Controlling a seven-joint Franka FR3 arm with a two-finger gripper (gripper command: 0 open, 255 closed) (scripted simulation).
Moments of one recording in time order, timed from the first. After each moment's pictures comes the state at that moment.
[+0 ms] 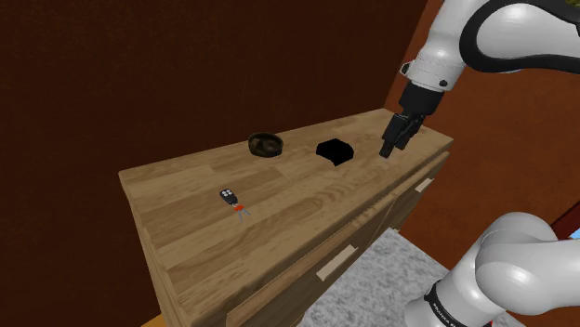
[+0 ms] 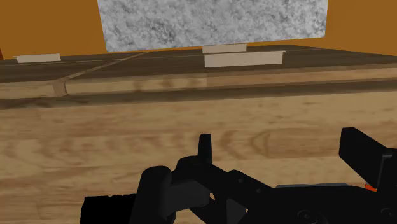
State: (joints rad) arm -0.02 -0.83 0.02 -2.45 0.06 1.63 -0.01
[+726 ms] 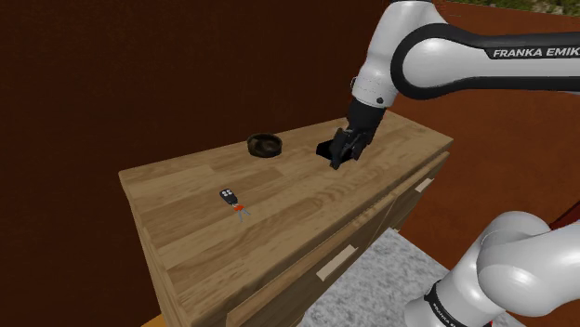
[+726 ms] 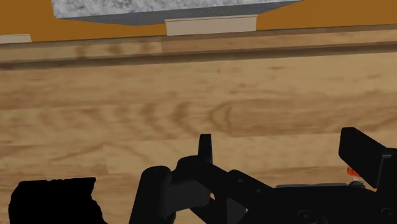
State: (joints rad) arm 0.02 -0.59 0.17 -2.42 0.13 1.86 0.12
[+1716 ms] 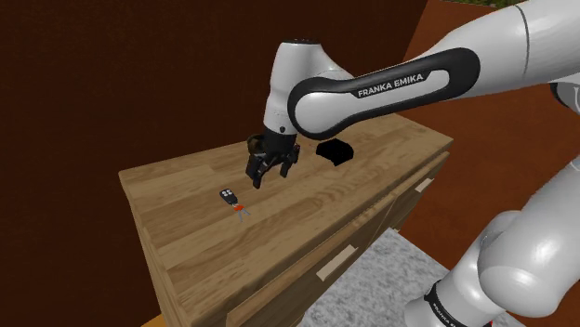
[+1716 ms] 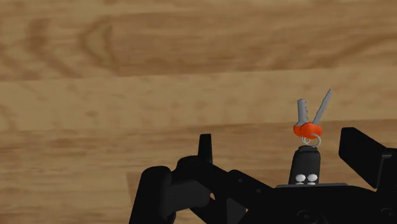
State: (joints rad) arm 0.05 -0.05 0.37 -2.15 0.02 2.15 0.40
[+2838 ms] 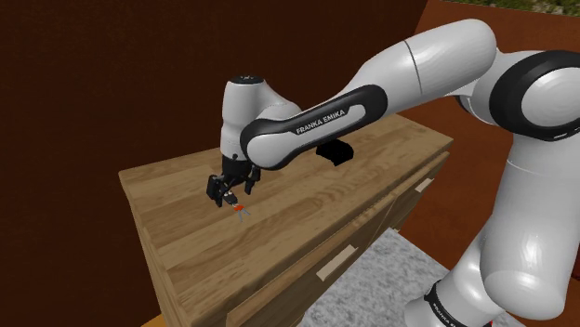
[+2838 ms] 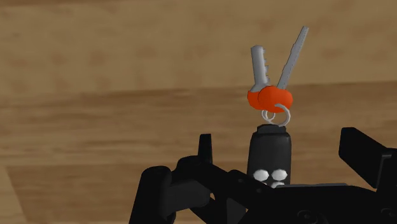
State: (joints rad) arm 0.12 0.33 0.38 -1.92 -0.17 2.26 0.59
